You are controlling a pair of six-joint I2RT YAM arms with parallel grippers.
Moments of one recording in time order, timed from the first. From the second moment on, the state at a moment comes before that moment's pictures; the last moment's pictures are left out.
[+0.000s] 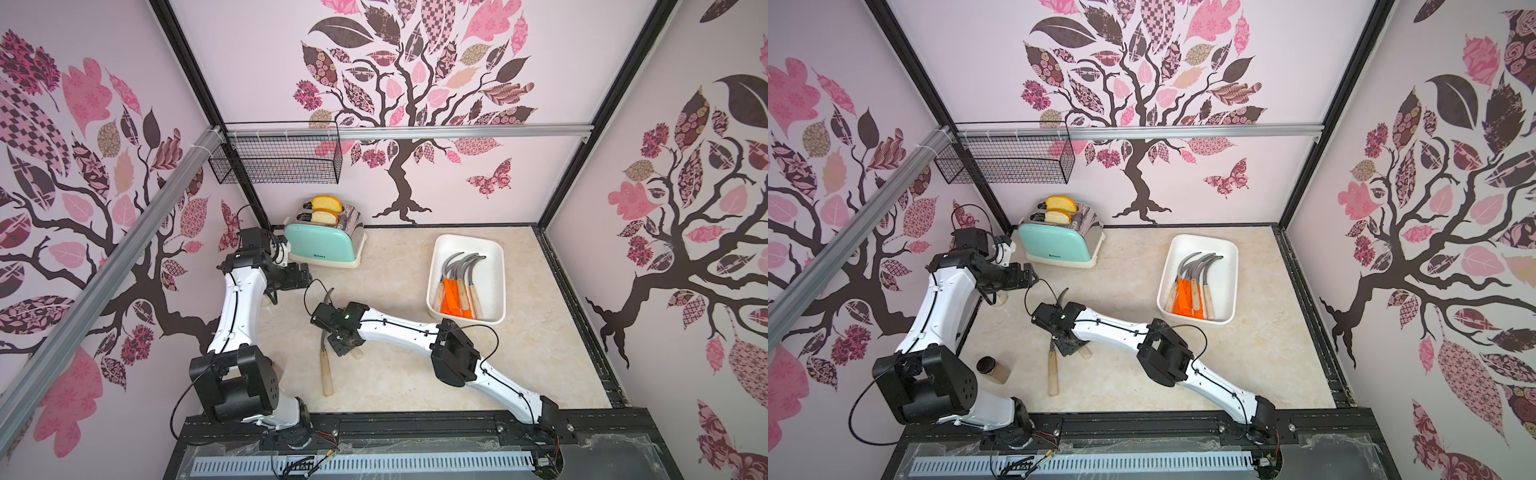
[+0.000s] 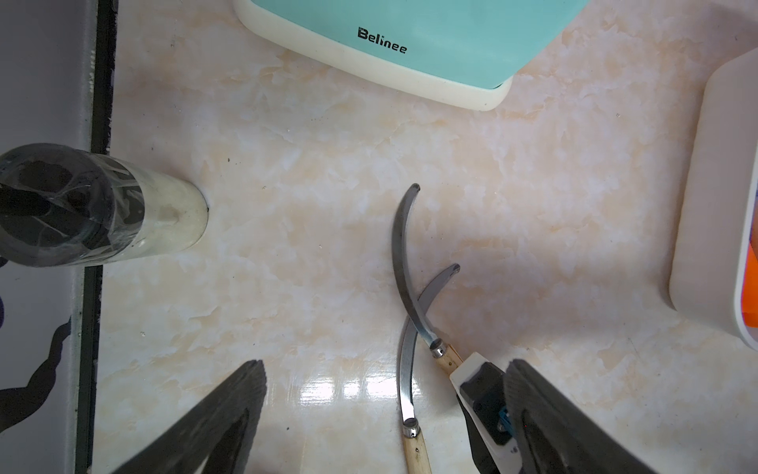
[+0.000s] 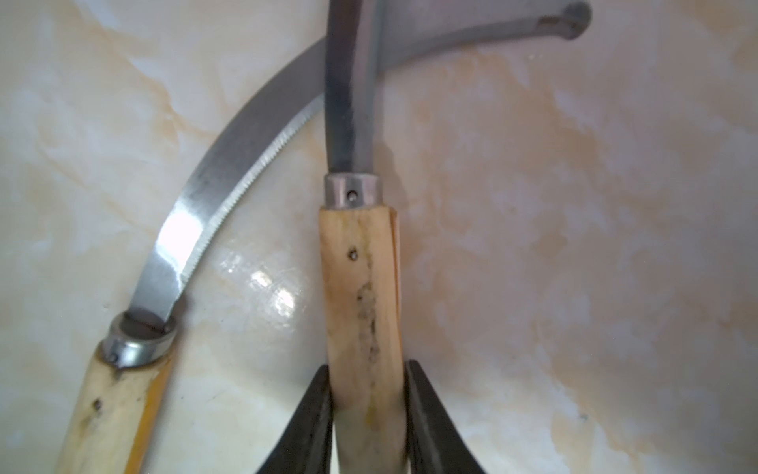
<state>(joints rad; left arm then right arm) 0.22 1.49 1.40 -1.02 0.25 0.10 1.16 2.61 2.41 -1.08 0.14 0.47</state>
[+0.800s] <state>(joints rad) 0.22 1.51 1.39 -1.03 0.26 0.10 1.16 2.61 2.41 -1.07 0.17 0.44</state>
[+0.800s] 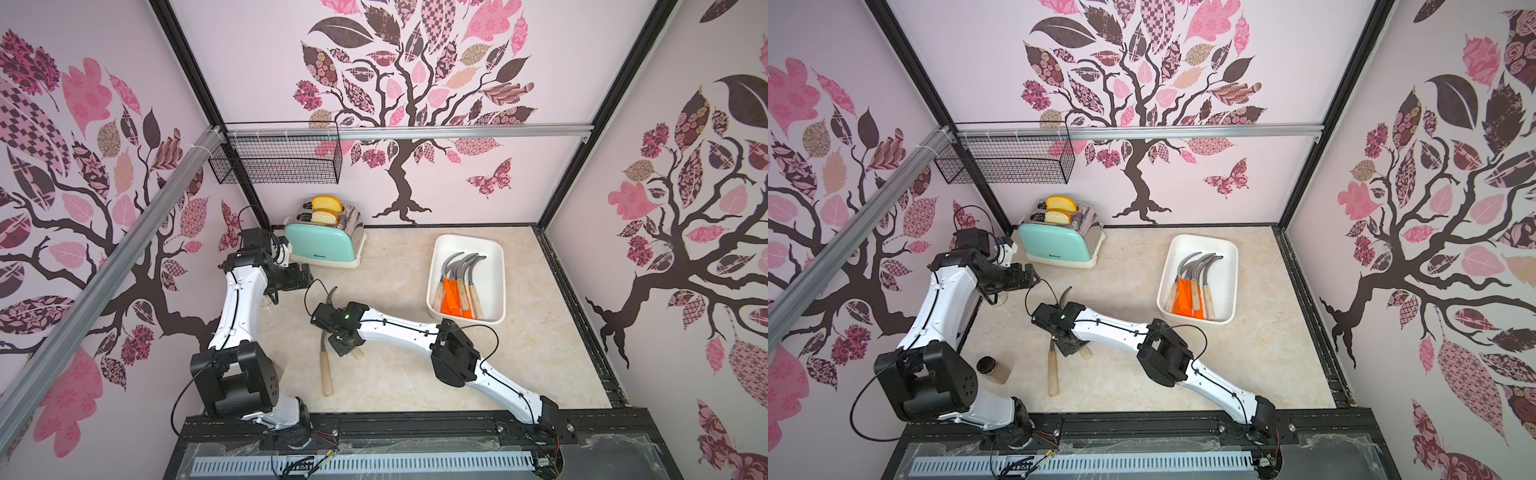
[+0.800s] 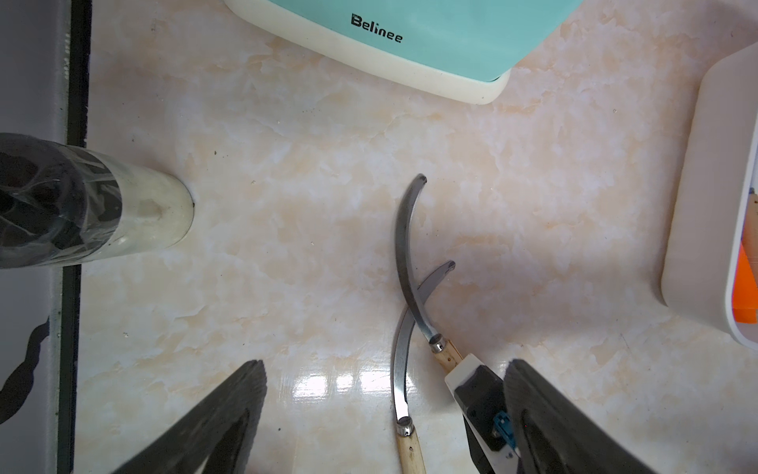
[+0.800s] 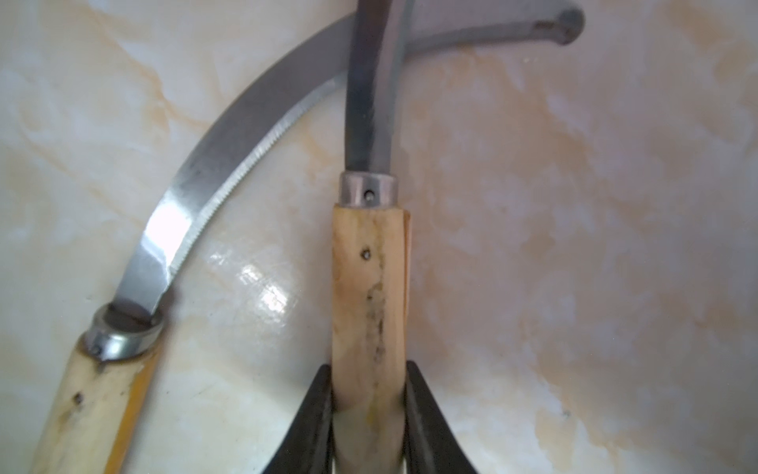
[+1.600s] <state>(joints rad) 0.22 1.54 1.39 -1.03 0.24 0.07 1.16 2.37 2.19 -1.05 0.19 0.44</state>
